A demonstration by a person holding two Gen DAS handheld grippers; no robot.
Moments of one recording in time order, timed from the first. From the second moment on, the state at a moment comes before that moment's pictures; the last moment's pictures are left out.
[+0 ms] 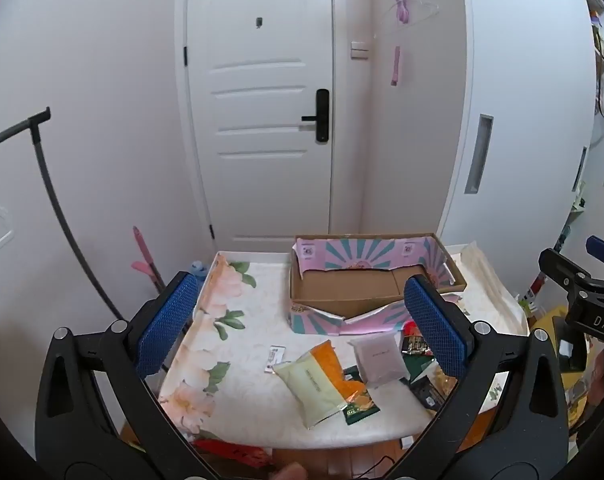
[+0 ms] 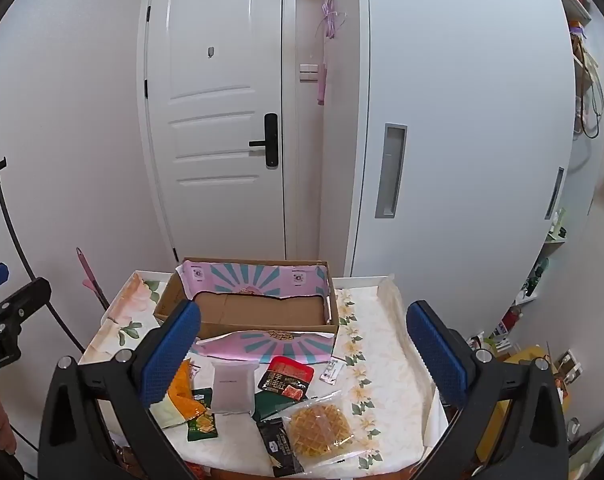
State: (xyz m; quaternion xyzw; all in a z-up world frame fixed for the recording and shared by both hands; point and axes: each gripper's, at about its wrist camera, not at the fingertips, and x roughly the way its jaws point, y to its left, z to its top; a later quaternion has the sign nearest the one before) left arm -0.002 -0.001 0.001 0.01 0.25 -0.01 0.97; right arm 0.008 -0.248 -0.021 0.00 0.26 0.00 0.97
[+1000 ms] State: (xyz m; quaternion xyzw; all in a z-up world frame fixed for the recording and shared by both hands) left arm 0.000 0.000 0.001 0.01 0.25 0.00 0.97; right arm 0.006 -0.241 -0.022 0.00 0.26 0.00 0.97
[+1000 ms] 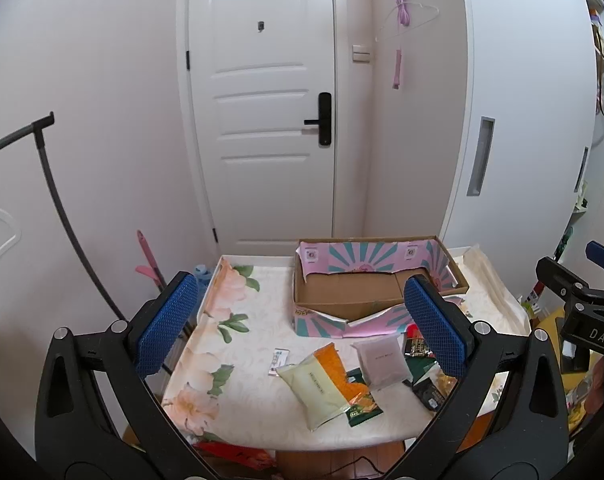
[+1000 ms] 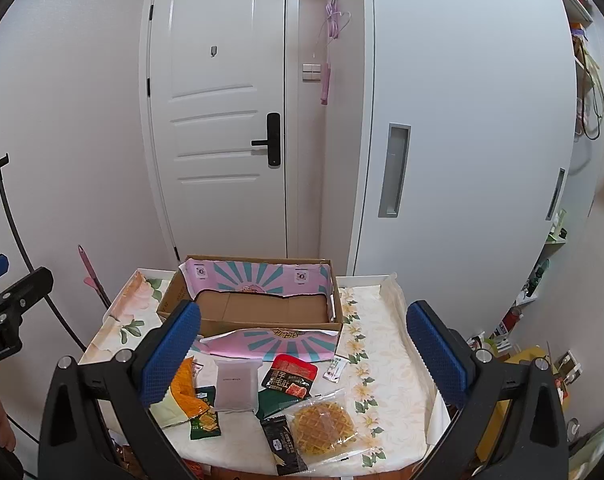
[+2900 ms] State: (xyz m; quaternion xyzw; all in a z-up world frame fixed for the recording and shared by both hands) left arm -0.003 0.000 0.003 0.01 0.24 0.00 0.97; right arm 0.007 -0.238 -0.023 0.00 0.26 0.01 0.97
